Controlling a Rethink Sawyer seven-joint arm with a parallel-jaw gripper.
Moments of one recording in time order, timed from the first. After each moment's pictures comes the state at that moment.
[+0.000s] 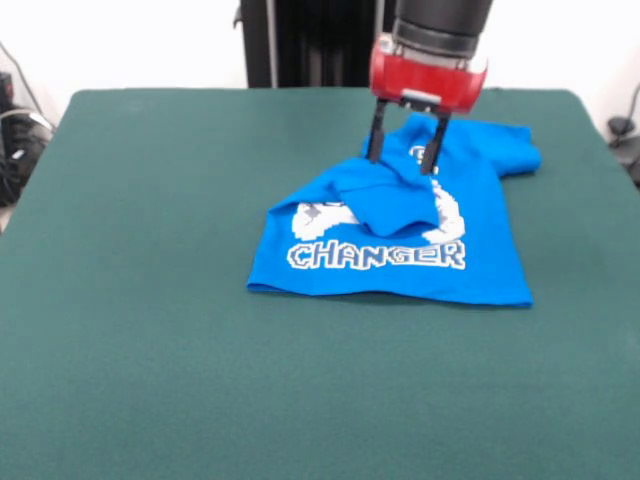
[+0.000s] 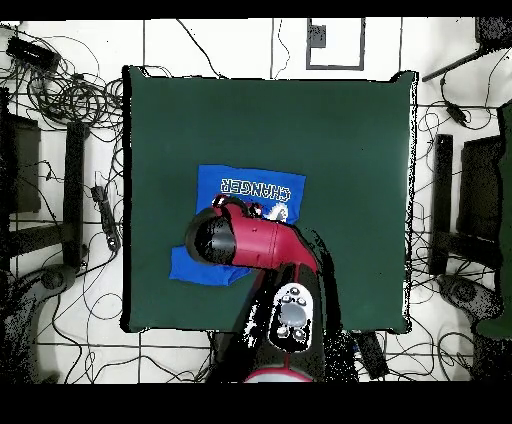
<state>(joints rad) 0.06 -0.59 -0.19 1.73 0.05 0.25 1.88</state>
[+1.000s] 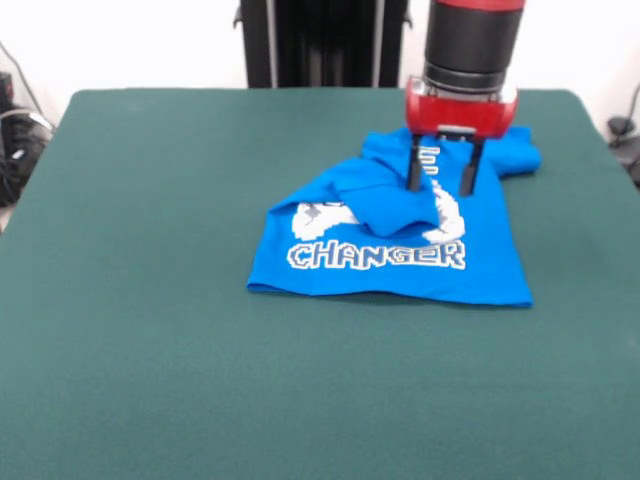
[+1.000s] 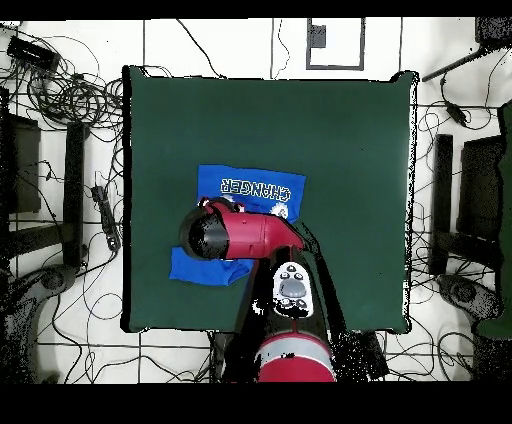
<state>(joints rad) -0.01 -0.56 -0.04 1.72 -0.04 0.25 1.88</state>
